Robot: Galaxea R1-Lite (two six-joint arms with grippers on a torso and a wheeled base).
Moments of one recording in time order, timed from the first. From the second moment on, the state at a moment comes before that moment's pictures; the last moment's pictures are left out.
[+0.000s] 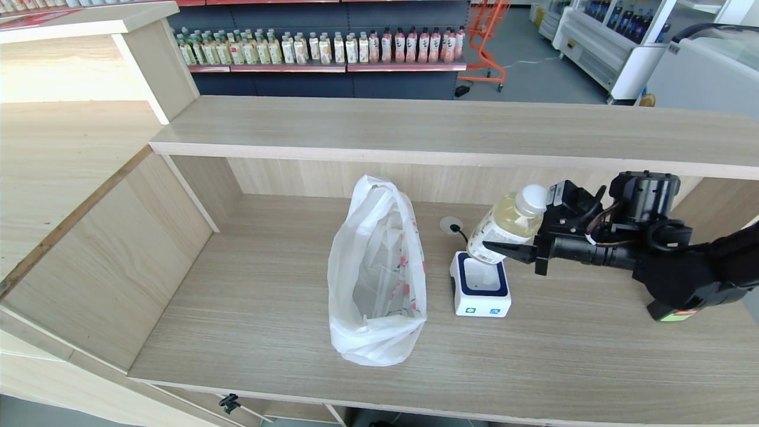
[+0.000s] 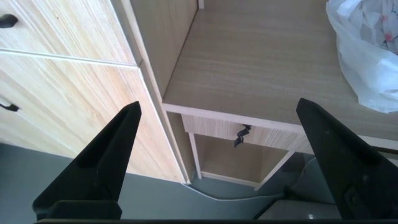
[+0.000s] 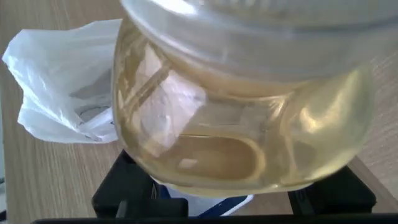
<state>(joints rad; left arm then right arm) 0.00 0.00 0.00 0.05 0.13 0.01 0.13 1.94 -0.92 -0.84 0.84 -0.62</state>
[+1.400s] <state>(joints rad) 0.00 0.00 0.00 0.05 0.13 0.01 0.60 2.25 -1.16 -0.94 0.33 -0.14</state>
